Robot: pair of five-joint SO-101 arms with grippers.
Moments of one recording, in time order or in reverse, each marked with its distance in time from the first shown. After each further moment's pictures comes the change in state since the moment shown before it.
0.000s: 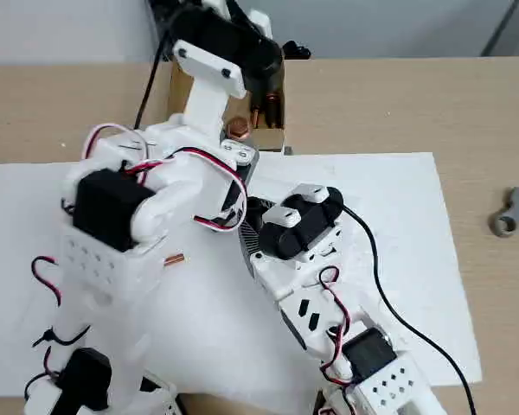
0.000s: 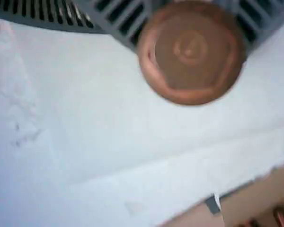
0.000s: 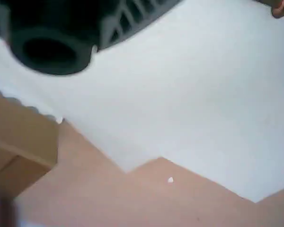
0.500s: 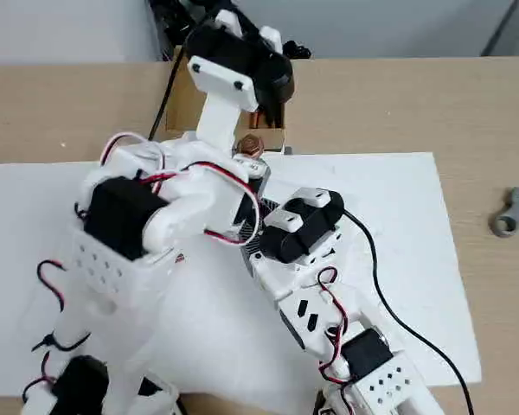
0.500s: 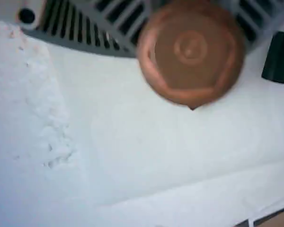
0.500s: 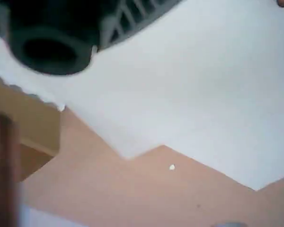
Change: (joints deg) left arm 3.2 -3.2 5.7 0.0 4.0; right arm 0.0 0.0 3.4 -4.7 0.0
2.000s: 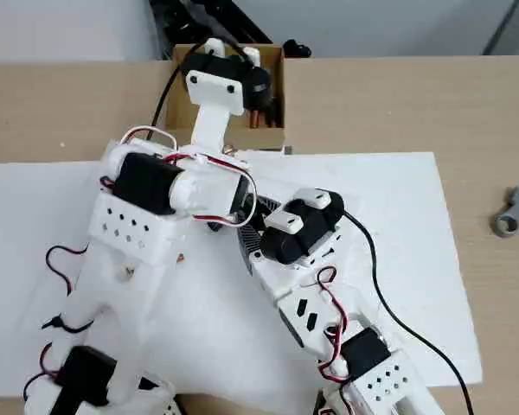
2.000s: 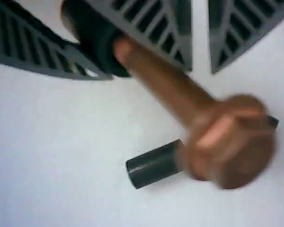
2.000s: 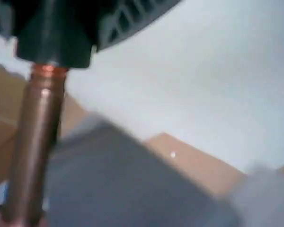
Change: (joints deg) left arm -6.1 4.7 11.2 -1.1 3.5; right arm -0.2 0.2 1.1 -4.4 0.2
